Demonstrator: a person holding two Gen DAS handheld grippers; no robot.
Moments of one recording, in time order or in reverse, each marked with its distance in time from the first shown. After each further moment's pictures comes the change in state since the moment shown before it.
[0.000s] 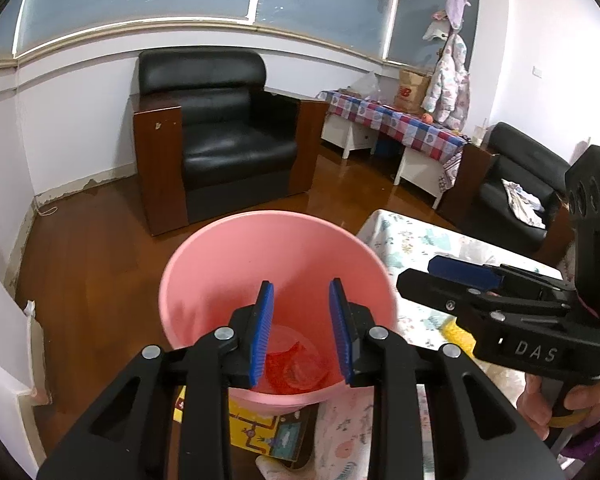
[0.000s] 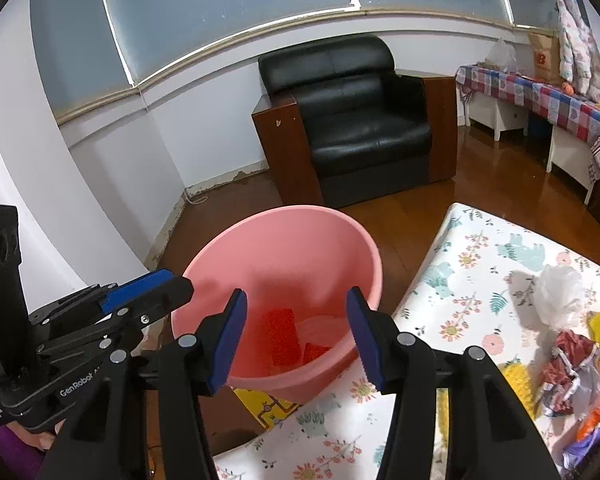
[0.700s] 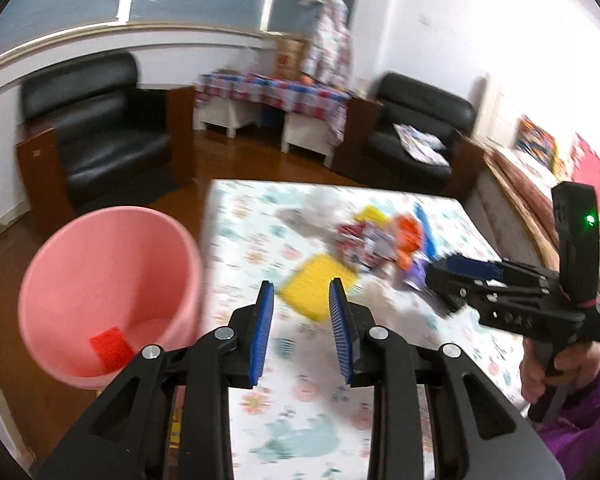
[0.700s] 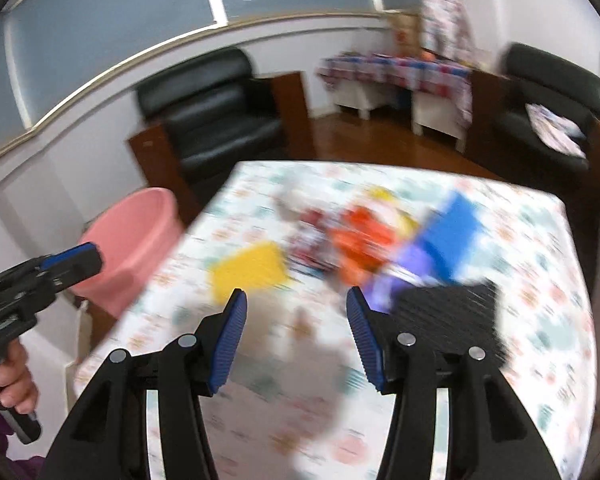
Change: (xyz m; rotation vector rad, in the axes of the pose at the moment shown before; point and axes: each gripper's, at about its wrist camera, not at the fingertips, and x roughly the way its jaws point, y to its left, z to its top) left arm -0.002 -0.130 -0.028 0.255 0.106 -0.352; right arm -0.154 -0.123 -0.113 0.245 -0.037 -0.395
